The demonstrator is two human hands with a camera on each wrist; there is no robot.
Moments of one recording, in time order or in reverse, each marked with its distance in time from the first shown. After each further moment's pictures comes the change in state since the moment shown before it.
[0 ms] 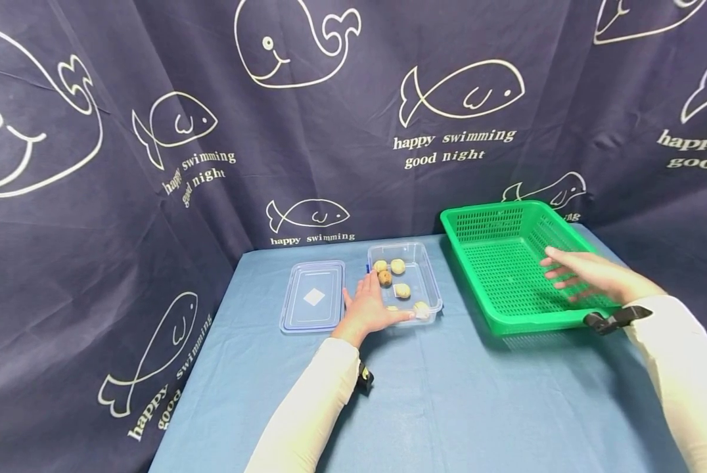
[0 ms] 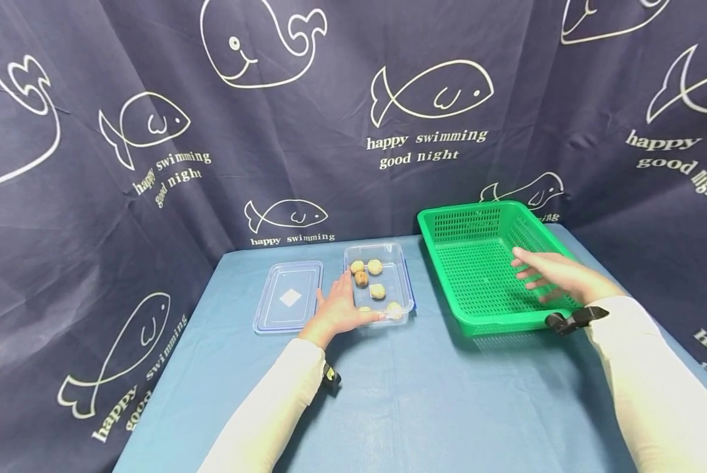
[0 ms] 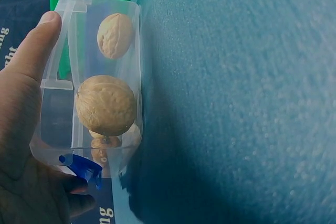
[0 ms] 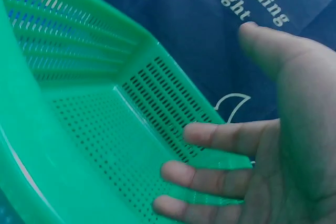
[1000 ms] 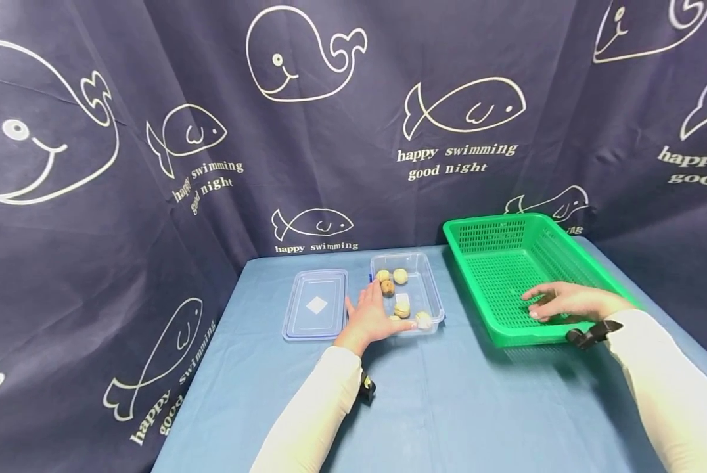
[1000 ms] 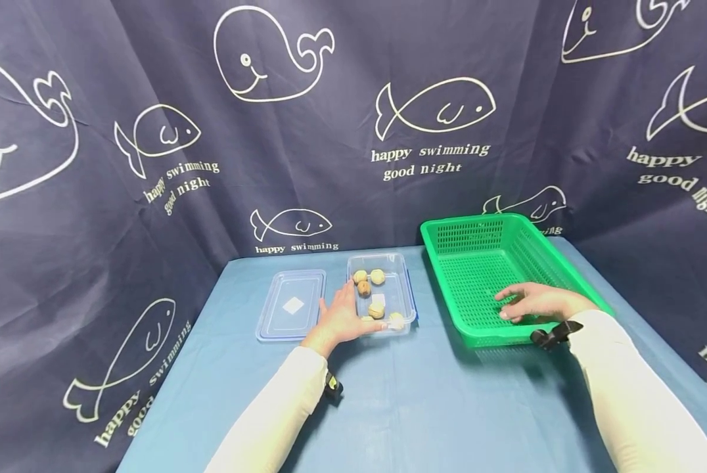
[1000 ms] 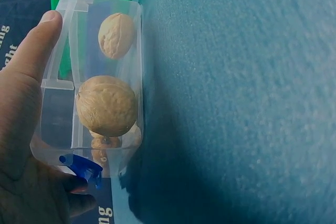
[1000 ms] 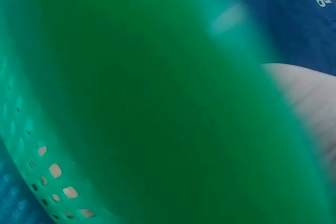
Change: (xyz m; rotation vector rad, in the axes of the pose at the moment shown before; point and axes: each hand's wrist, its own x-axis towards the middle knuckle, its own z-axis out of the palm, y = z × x) left_hand 0.000 -0.002 0.004 -0.017 0.010 0.004; right_hand 0.028 0.026 0.023 -0.031 -0.244 -0.073
